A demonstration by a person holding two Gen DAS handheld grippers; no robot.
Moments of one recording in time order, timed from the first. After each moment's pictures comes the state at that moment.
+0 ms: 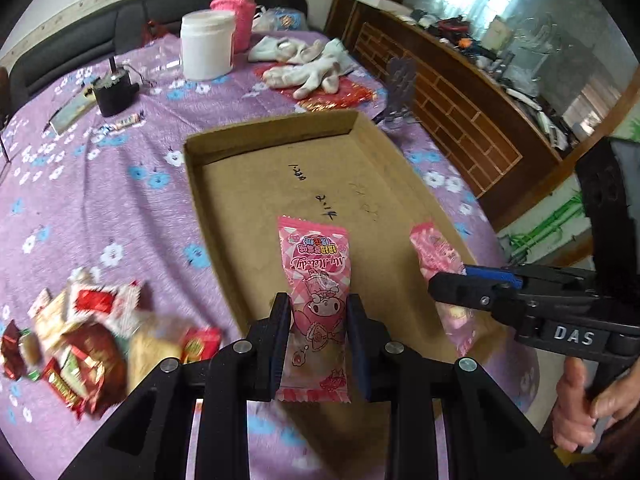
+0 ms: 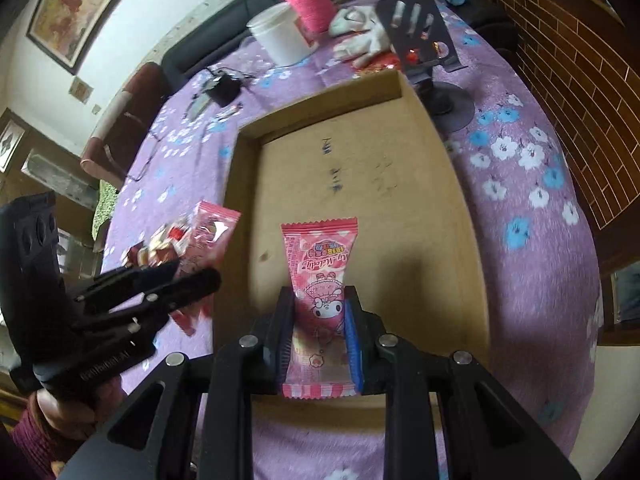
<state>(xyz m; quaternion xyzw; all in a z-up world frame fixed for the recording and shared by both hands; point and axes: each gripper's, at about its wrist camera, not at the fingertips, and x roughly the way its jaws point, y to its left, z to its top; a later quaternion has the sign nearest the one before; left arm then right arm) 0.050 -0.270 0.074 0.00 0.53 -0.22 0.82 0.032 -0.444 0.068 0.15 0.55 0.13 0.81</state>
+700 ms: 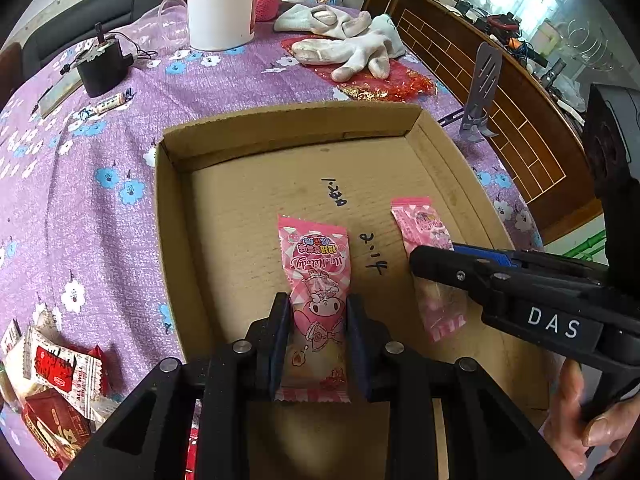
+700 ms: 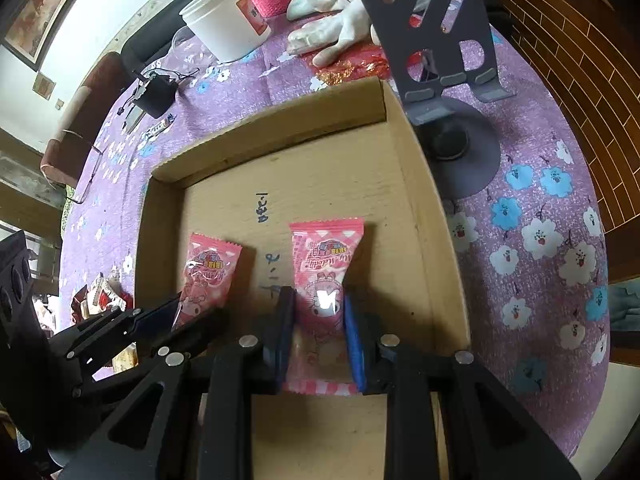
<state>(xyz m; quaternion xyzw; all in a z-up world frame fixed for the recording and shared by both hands) 0.115 -0.291 0.027 -0.01 0.56 -0.17 0.81 0.132 -0.442 0.022 0.13 0.59 0.09 0.80</state>
